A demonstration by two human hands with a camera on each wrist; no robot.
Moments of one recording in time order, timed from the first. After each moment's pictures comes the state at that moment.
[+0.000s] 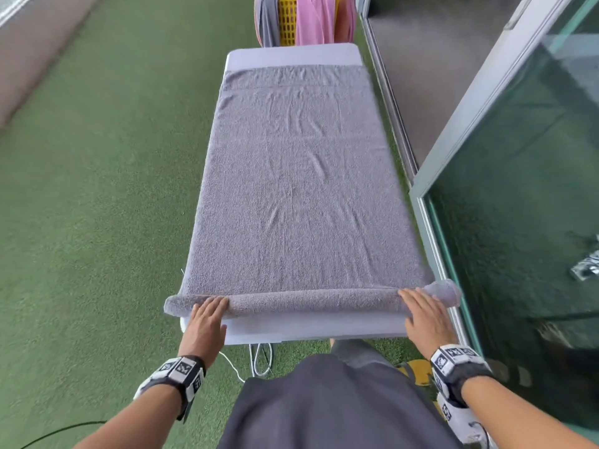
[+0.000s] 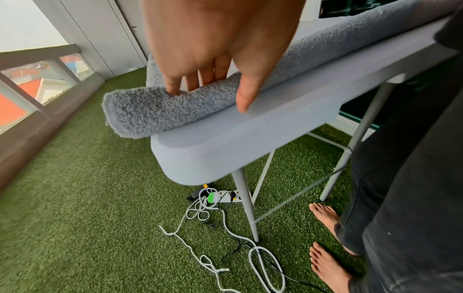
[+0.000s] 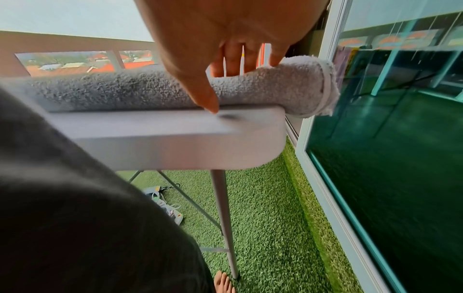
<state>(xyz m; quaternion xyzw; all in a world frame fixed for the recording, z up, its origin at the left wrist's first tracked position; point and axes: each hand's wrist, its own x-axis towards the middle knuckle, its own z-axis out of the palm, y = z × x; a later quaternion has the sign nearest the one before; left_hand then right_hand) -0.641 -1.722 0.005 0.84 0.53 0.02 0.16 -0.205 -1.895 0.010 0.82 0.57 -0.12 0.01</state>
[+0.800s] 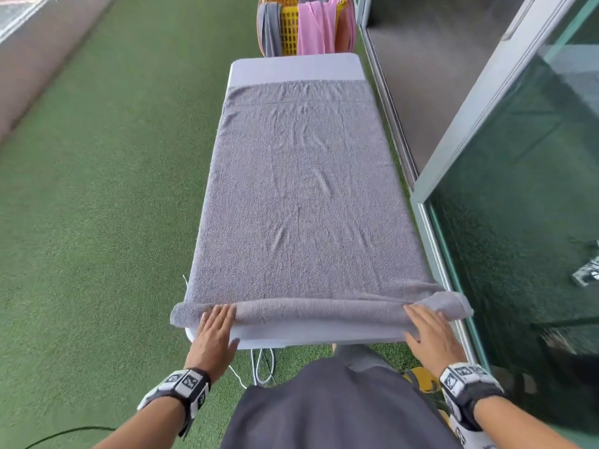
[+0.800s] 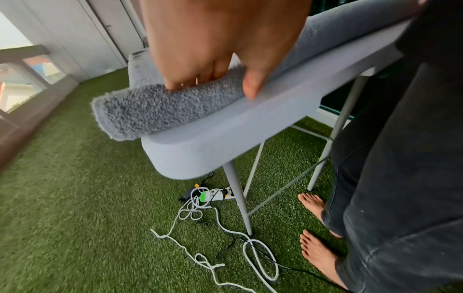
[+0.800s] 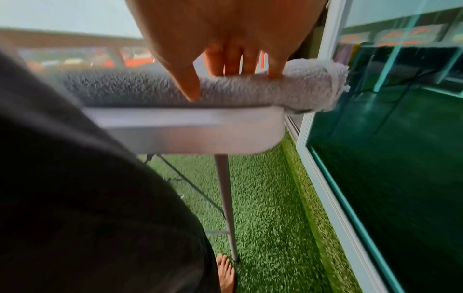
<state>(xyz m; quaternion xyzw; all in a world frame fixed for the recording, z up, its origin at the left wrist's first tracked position) -0.646 -1.737 -0.001 0.86 0.49 -0.02 0.16 -0.217 -1.912 0.008 0.82 0.55 -0.15 -0.02</state>
